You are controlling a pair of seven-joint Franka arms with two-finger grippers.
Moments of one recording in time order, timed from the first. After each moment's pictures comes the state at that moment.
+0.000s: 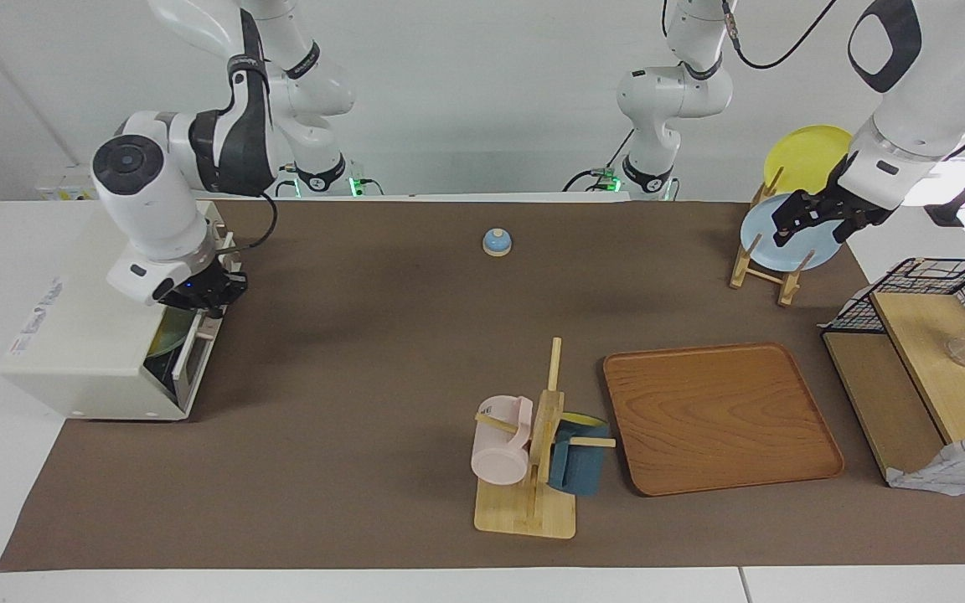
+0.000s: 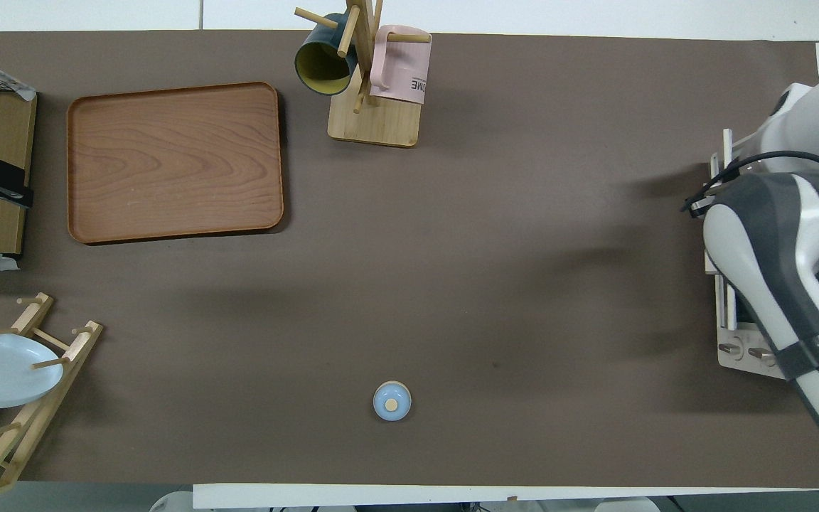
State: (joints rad) left arm -0.08 0.03 0.02 -1.56 0.01 1.49 -0.01; right arm -0.04 0.12 0.07 -1.90 -0.16 1.92 -0.17
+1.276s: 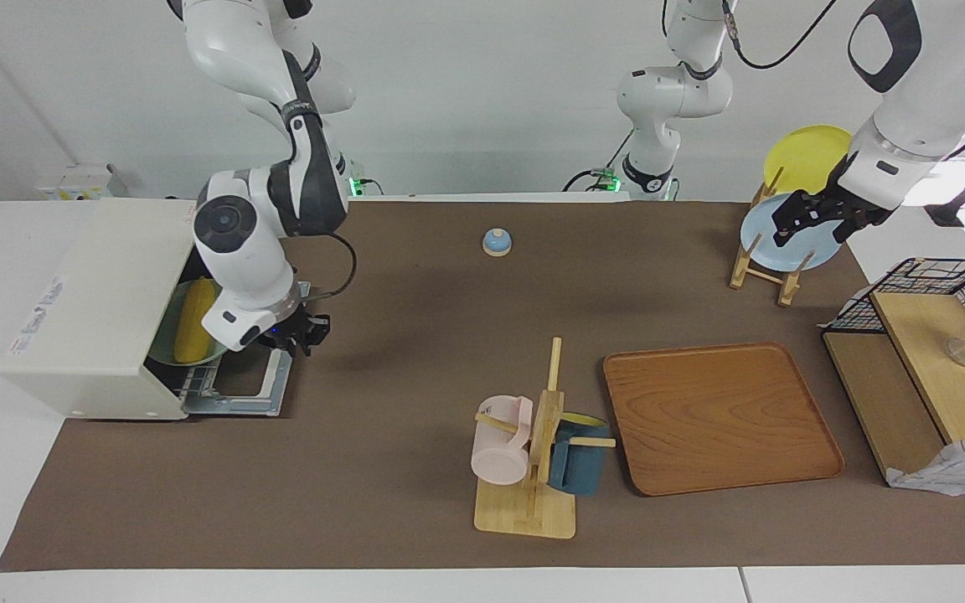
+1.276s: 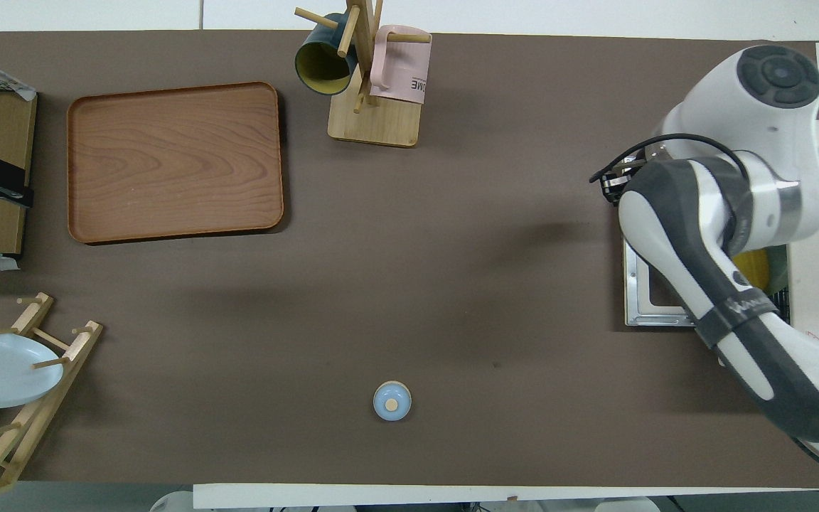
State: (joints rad) left arm -0.08 0.03 0.02 -1.56 0.01 1.49 -0.01; right arm 0.03 0.21 0.07 -1.82 -0.06 1.91 0.04
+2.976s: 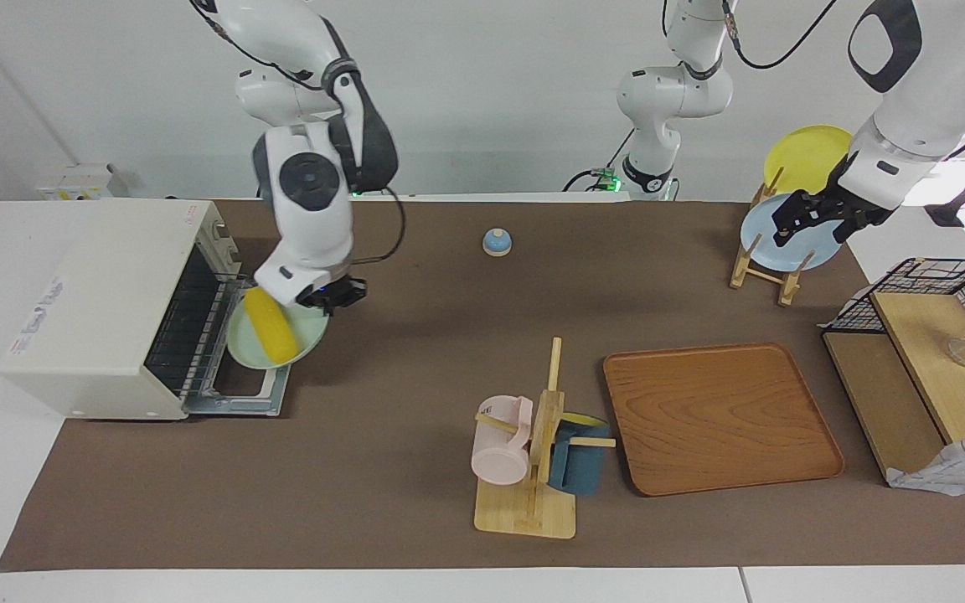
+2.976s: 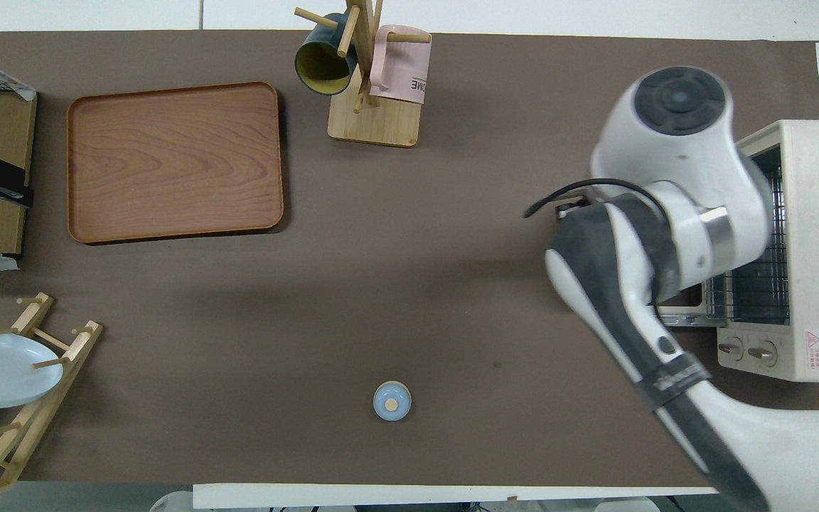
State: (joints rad) left arm -0.08 0.03 0.02 -1.56 0.01 1.49 -0.01; right arm 0.37 0.25 0.09 -1.67 -0.14 1.73 0.47
